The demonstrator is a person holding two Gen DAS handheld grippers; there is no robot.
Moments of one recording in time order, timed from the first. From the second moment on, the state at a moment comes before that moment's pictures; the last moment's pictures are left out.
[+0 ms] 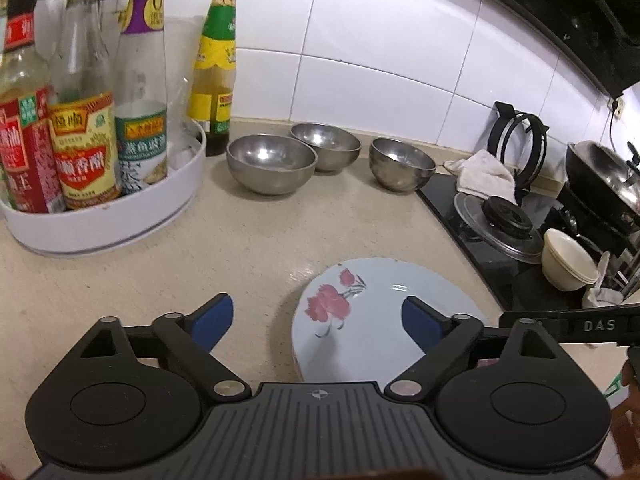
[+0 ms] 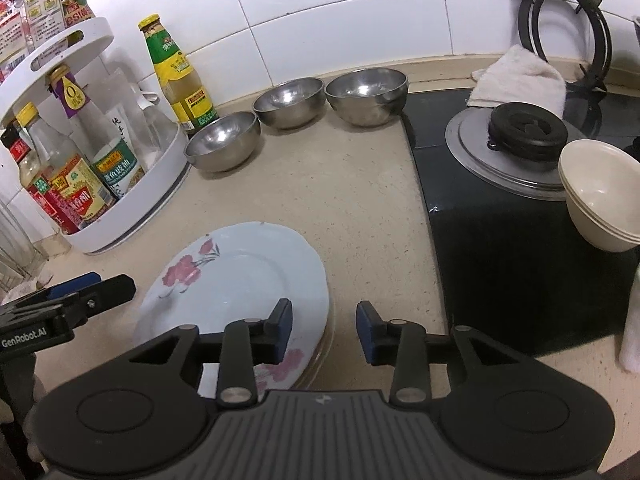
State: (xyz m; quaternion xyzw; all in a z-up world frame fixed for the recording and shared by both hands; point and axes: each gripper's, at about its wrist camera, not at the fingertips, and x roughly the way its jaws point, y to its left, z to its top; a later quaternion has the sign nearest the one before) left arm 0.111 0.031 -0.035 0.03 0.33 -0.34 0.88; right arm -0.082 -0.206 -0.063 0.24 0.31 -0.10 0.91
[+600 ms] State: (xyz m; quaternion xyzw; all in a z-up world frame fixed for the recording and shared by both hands) left arm 0.112 0.031 -0.015 0.05 0.30 -0.34 0.89; right arm -0.069 -0.185 -0.036 0.21 0.28 -0.09 0.93
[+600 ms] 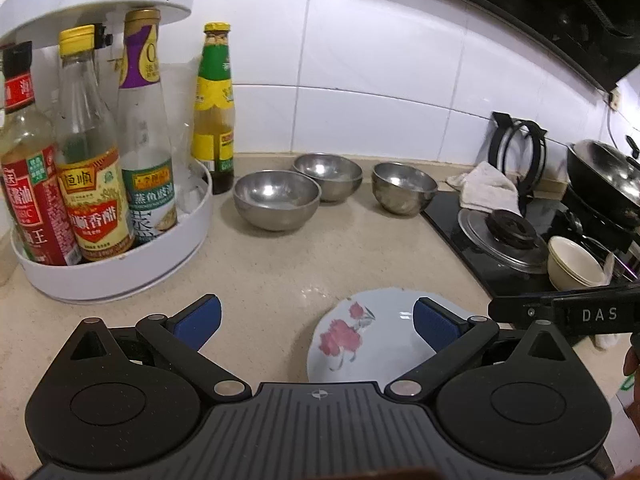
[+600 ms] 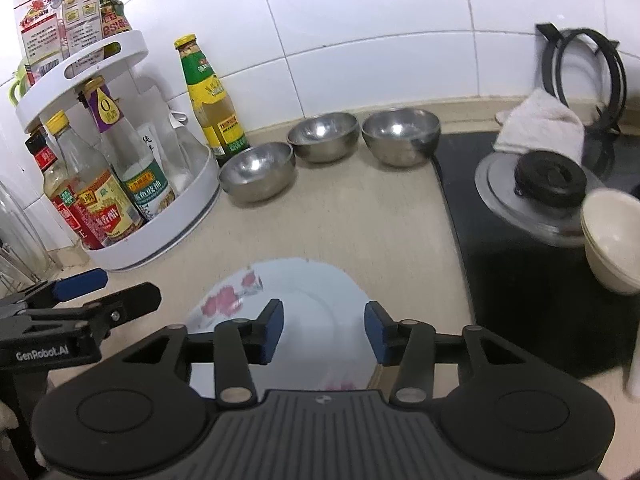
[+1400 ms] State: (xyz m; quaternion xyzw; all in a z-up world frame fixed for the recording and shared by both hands) left arm 0.225 -0.042 0.013 0.00 0.34 -0.27 0.90; right arm 0.065 -0.296 0.016 0.15 0.30 0.02 0.94
